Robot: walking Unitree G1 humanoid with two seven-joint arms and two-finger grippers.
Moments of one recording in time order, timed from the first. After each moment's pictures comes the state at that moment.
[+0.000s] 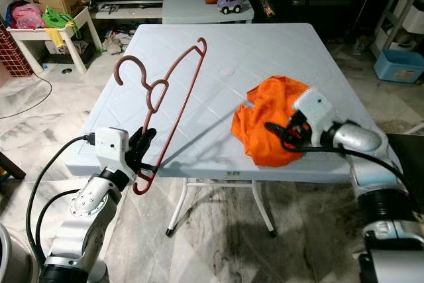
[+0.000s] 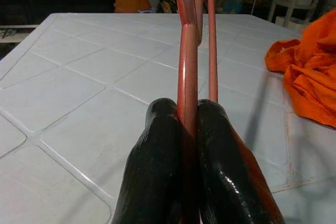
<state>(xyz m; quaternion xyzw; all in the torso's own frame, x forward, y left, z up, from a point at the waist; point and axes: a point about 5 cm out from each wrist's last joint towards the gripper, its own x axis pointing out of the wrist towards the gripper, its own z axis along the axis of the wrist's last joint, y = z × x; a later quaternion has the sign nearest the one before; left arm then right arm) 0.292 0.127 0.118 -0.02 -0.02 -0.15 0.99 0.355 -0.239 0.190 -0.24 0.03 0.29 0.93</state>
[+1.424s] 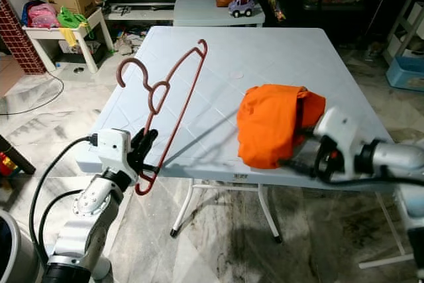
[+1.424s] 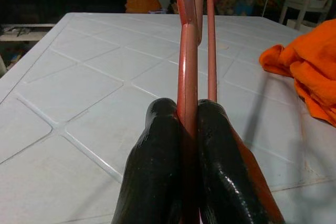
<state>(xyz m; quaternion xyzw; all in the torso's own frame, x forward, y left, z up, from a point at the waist) 0.293 0.125 0.114 -0.03 -0.02 -0.15 0.99 0.290 -0.266 0.182 -0.20 0.17 0.43 0.86</state>
